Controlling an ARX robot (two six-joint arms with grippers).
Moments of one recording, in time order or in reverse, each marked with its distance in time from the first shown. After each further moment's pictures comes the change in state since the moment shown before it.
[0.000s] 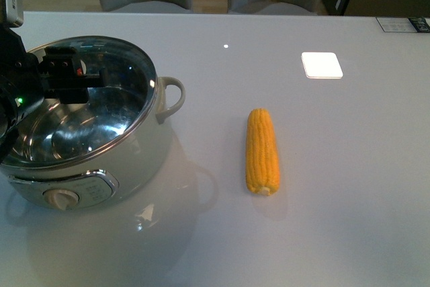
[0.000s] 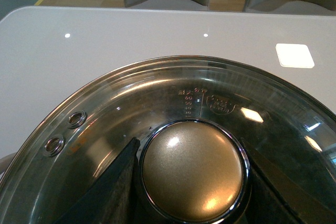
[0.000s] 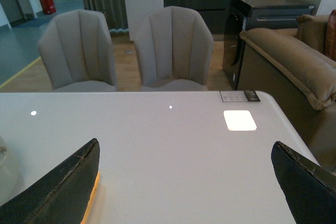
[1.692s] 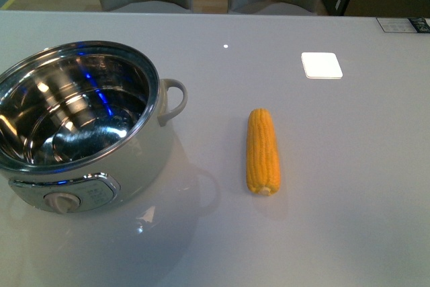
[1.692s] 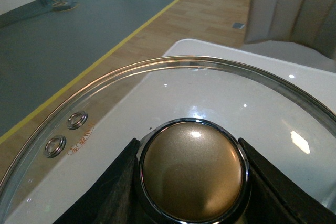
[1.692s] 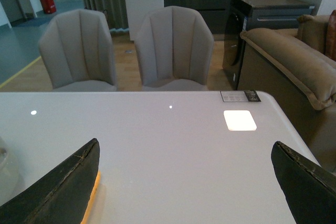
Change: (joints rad) left arm 0.620 -0.353 -0.131 -0.089 0.173 0.120; right arm 0.000 0.000 0.000 0.000 0.000 0.000
